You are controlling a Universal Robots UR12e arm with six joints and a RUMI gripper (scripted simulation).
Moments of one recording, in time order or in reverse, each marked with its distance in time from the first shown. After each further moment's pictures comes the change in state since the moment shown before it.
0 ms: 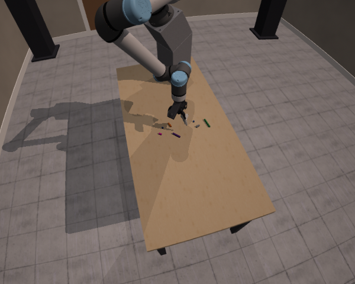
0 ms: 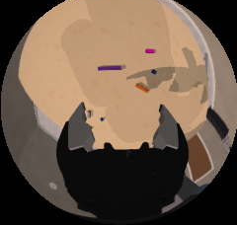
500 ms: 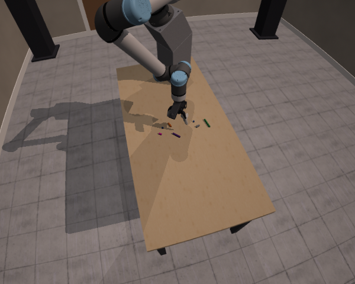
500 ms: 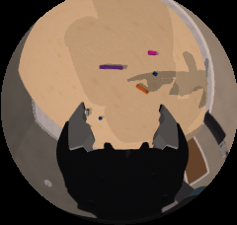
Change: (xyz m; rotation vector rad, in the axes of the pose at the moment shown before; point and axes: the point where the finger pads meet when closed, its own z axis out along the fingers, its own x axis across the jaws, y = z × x) arm 0.000 0.000 0.000 0.001 -0.003 -0.060
